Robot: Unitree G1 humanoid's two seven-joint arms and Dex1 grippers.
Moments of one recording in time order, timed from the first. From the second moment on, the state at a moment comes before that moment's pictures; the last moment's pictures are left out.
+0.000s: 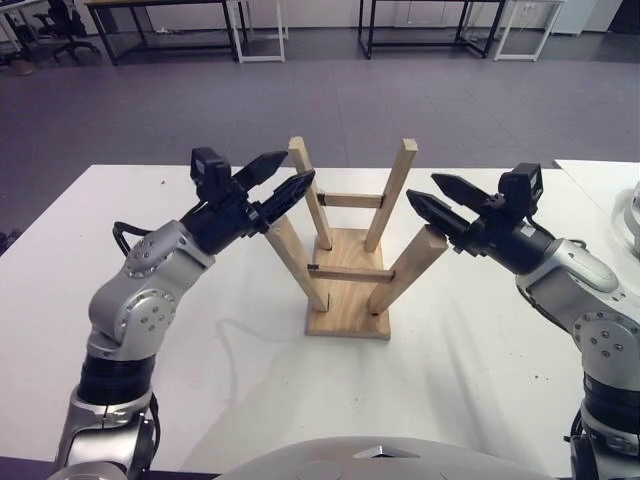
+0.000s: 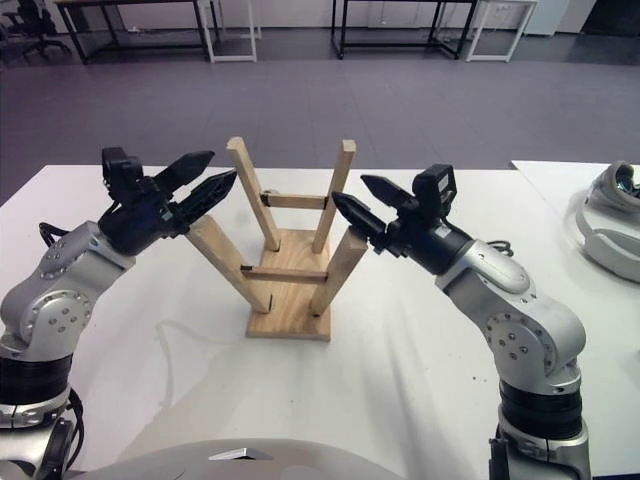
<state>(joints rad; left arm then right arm) -0.24 0.49 0.03 -0.37 -0.87 0.33 -0.52 -0.17 -0.58 -0.15 -0.57 0.87 0.64 0.39</state>
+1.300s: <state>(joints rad) 0.03 0.57 -0.12 -0.02 -0.17 0.27 -0.57 -0.53 -0.47 0.17 0.82 0.21 0.11 0.94</state>
